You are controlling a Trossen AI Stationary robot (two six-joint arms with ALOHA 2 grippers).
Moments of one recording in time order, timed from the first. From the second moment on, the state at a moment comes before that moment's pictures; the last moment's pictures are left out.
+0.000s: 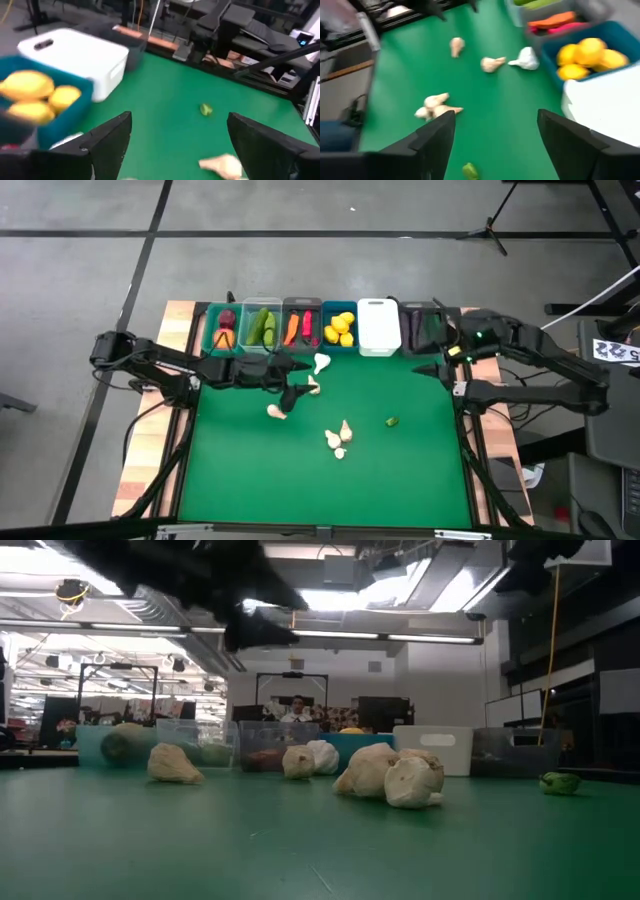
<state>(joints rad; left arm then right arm) 0.00 1.33 0.64 0.40 -0.20 -0.30 -0.32 0.75 1.05 -0.92 -0.27 0.09</state>
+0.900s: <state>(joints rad) -0.05 1.58 0.88 0.26 -0.19 -0.21 0.38 0.95 0.37 -0.32 0.35 0.47</state>
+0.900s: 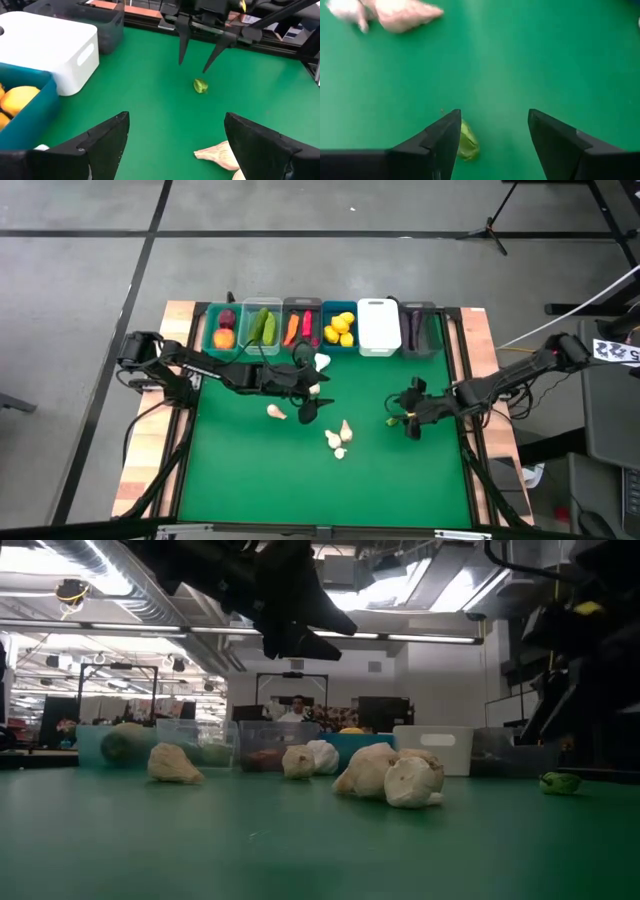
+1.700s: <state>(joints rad) -0.05 1.58 0.88 0.22 -0.19 -0.24 0.42 1.21 0.37 -0.20 0.26 0.34</state>
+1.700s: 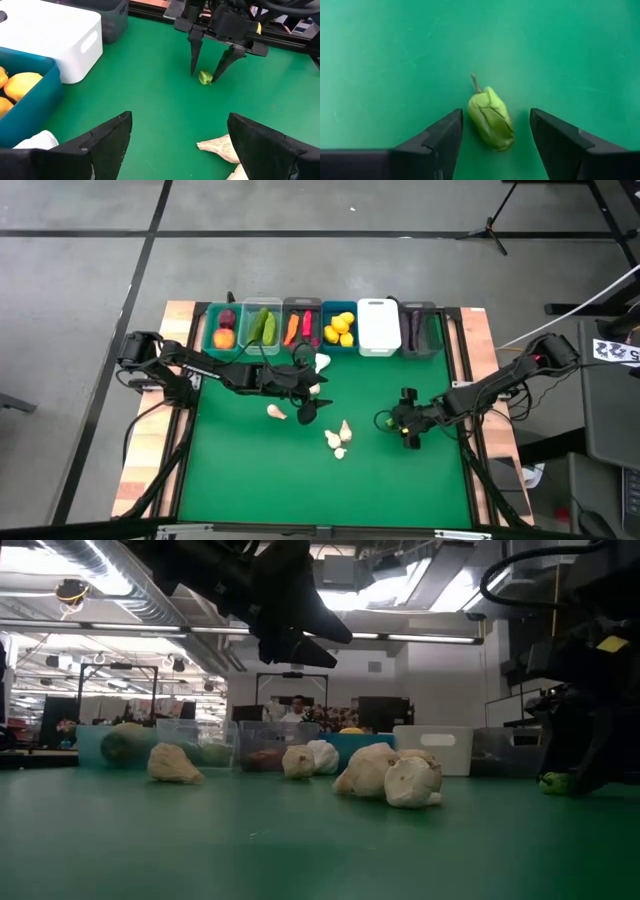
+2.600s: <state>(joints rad) -0.05 1.58 0.87 0.25 -0.19 -0.24 0.42 1.25 0.40 -0.04 0.37 0.30</state>
